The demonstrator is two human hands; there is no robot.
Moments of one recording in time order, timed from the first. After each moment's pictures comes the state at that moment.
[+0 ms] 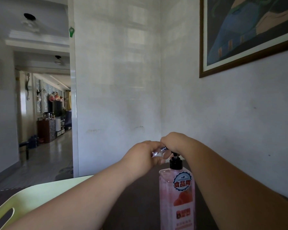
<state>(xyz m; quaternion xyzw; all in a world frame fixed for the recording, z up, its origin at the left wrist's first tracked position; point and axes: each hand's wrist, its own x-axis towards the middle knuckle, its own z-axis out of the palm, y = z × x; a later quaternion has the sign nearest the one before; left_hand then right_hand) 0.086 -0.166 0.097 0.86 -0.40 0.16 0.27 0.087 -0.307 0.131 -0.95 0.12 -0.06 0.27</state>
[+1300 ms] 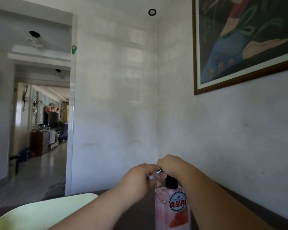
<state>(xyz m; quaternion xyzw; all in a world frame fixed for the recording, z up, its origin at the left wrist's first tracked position) 0.087 -0.169 0.083 0.86 -0.39 0.16 0.29 0.074 -0.299 0.125 -0.93 0.16 -0.10 0.31</state>
